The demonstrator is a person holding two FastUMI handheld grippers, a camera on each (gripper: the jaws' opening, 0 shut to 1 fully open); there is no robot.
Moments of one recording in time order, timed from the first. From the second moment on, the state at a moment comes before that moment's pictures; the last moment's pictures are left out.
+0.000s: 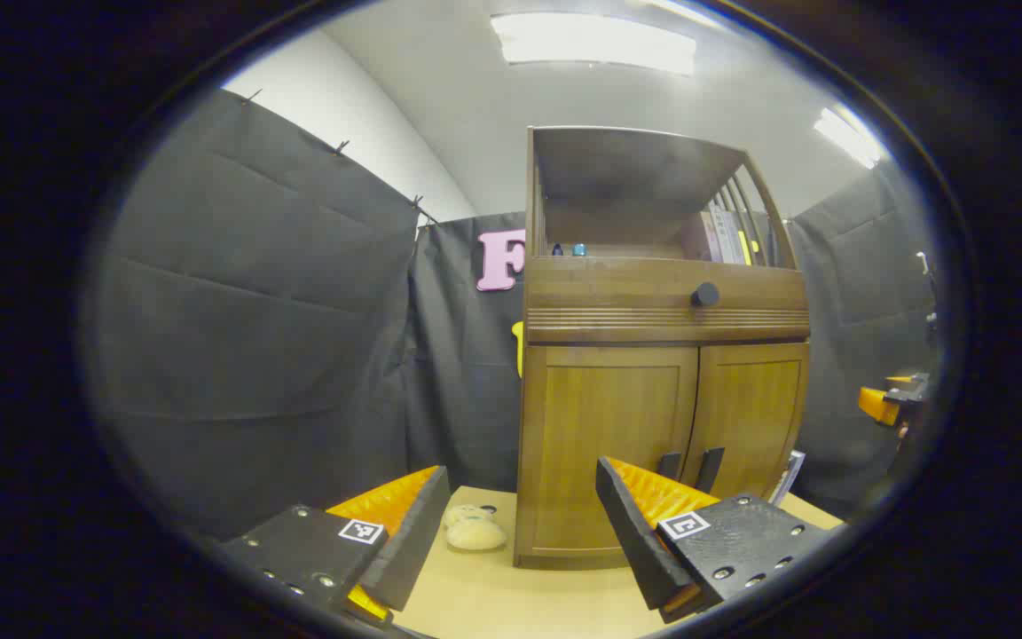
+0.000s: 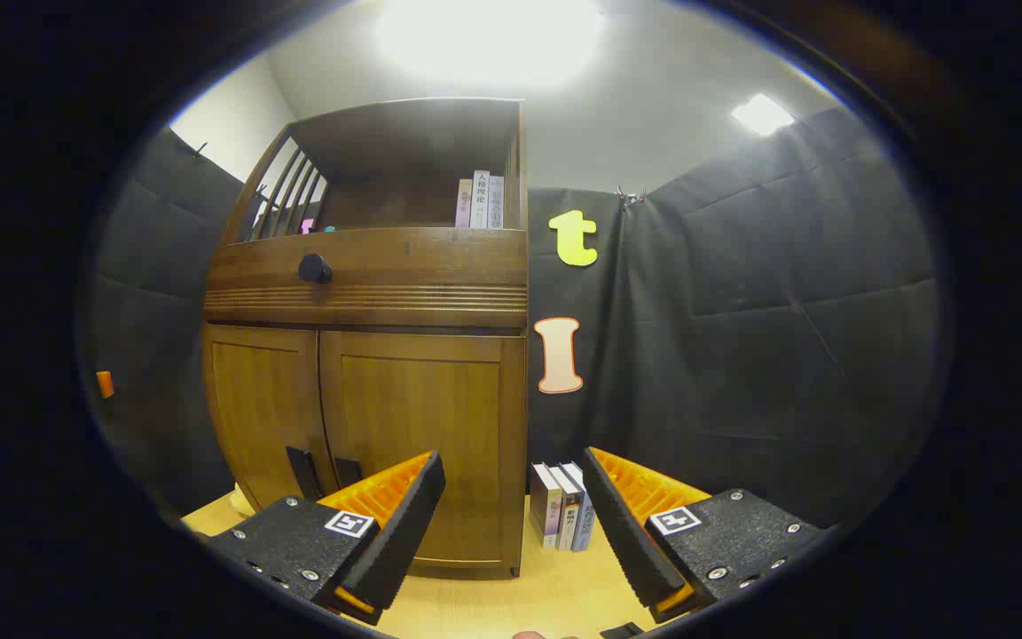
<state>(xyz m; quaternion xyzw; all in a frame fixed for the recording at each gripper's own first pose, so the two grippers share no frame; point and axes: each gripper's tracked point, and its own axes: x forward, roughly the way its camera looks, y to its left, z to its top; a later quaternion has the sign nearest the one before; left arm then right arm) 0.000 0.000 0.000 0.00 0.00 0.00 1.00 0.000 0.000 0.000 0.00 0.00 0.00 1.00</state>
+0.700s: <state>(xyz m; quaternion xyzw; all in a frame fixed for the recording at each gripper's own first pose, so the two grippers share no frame) -0.015 -0.011 -0.038 0.03 0.02 -0.04 1.00 -0.025 0.032 -0.026 0.01 0.02 0.00 1.00</state>
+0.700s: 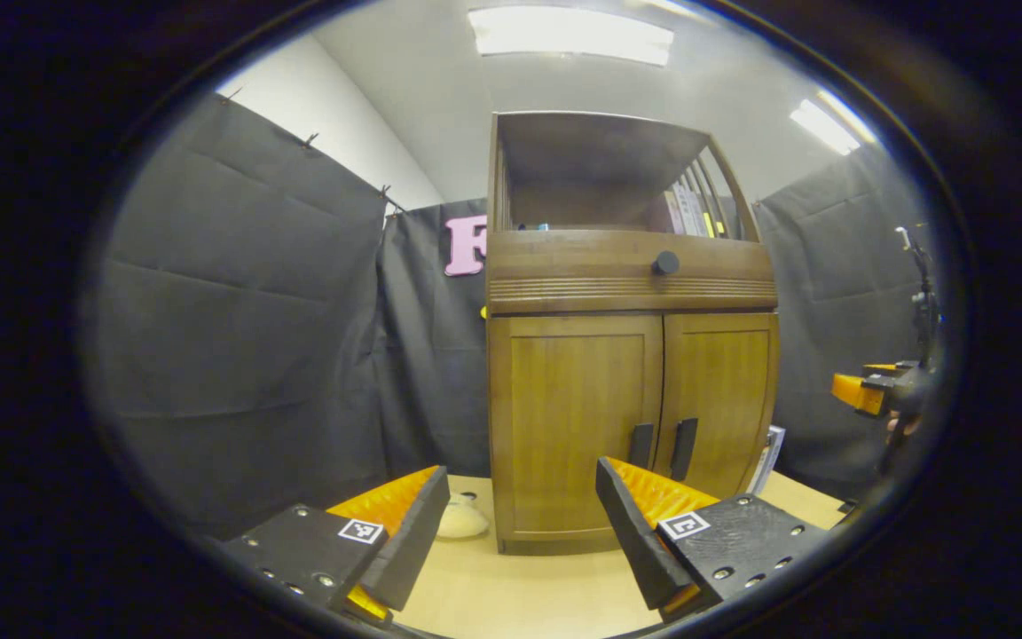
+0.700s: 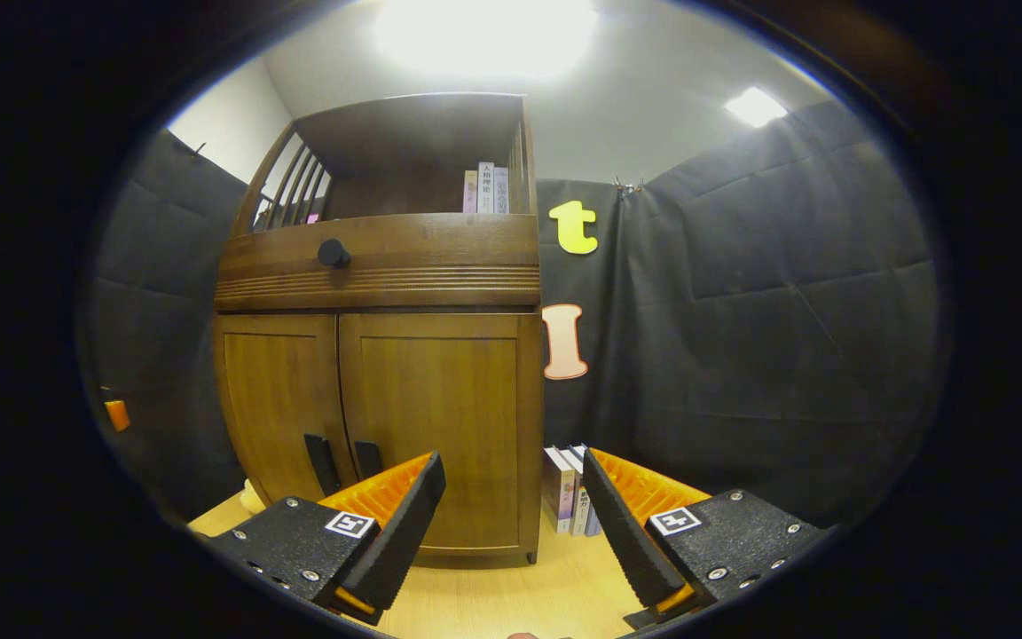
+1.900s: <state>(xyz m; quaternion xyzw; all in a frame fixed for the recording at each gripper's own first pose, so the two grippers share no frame) -0.100 0.054 -0.120 -0.02 0.10 0.05 0.99 0.082 0.206 -0.050 -0.02 0.04 0.13 0.99</state>
